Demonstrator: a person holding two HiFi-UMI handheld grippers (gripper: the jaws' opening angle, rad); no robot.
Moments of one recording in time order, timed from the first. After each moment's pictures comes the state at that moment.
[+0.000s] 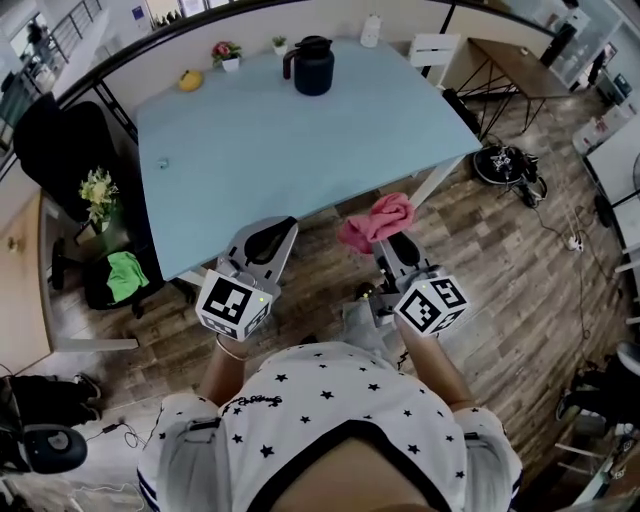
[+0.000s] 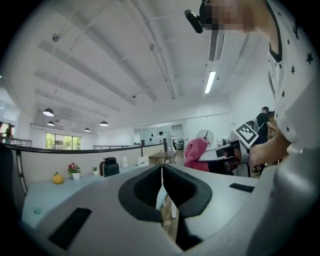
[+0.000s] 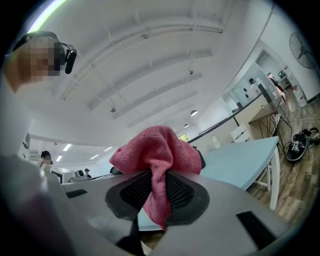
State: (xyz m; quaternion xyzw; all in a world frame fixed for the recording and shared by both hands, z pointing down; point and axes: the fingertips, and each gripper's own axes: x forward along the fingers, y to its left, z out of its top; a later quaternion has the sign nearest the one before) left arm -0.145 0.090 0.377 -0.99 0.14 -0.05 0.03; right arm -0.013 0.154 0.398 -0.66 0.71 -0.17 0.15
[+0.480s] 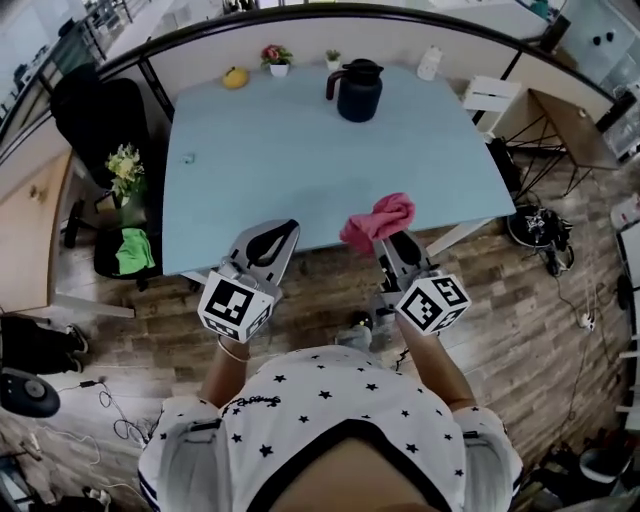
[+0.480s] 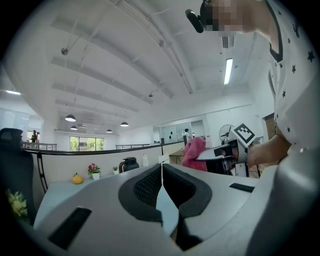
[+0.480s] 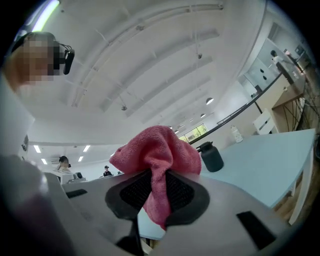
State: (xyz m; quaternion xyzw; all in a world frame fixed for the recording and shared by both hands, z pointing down) left arm -0.107 0.018 0.372 -0.96 0.26 -0.06 0.02; right arm 0.039 0.042 0.392 -0.57 0.79 -0.19 0.14
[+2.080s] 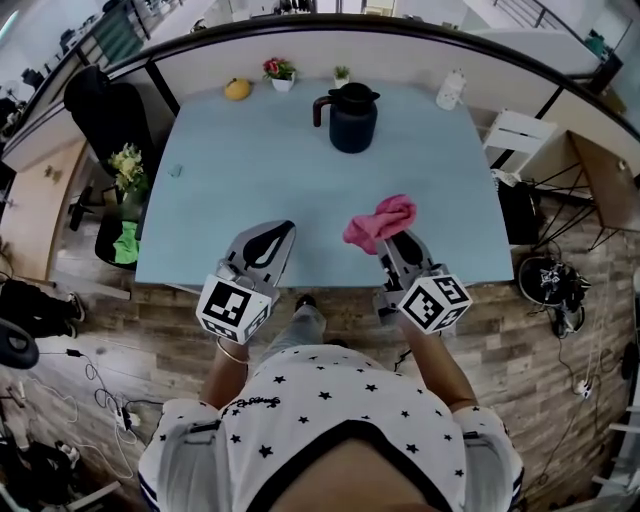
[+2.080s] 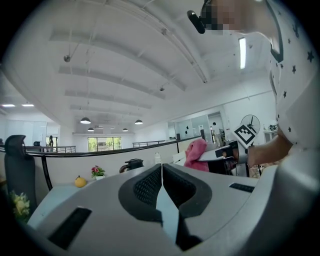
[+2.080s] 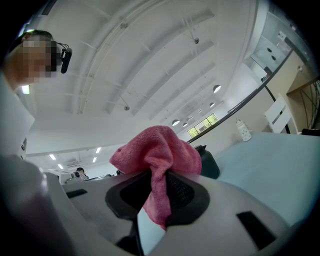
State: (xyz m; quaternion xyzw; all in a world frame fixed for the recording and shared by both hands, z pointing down) left arm 0.029 -0.063 0.373 -0.93 0.36 -0.08 0.02; right arm 0.188 -0.067 0.406 -0.49 0.83 -0.22 0.14
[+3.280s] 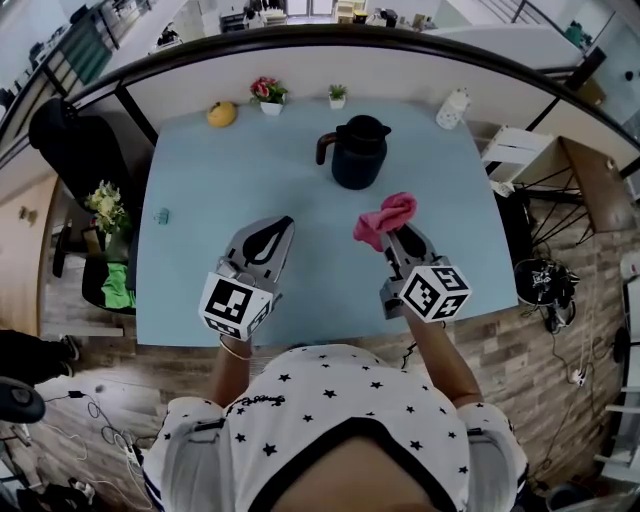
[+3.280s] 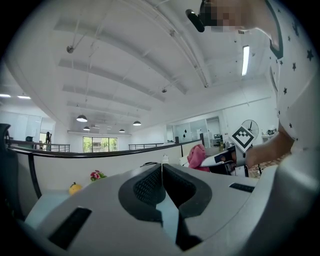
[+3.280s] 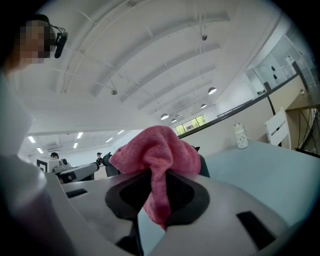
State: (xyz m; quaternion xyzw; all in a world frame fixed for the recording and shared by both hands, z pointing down) left arm -0.003 -0.219 0.378 -0.94 0.34 -0.06 0.02; right arm 0.178 -0.215 0.428 -0.57 0.79 -0.21 0.06
